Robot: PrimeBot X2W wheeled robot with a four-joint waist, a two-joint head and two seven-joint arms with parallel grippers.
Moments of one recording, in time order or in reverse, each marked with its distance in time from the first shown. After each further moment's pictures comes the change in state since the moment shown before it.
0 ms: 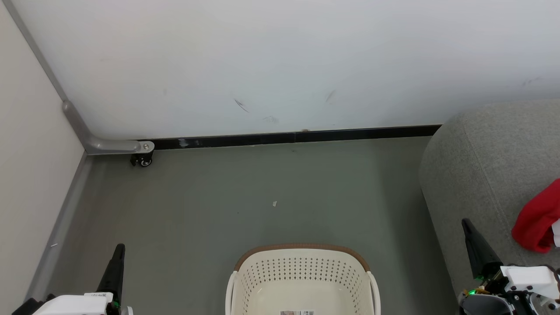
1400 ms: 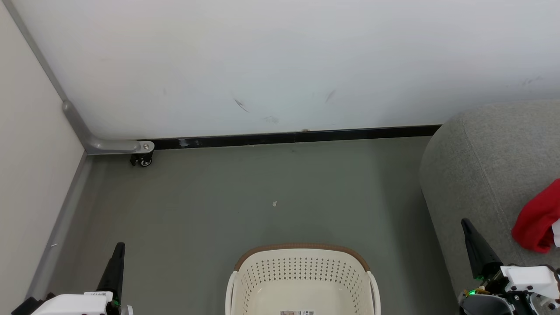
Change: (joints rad) left arm 0.000 0.000 0.000 -0.008 0.000 0.000 0.000; right arm 0.000 0.000 -0.002 0.001 0.000 0.000 0.007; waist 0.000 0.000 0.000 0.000
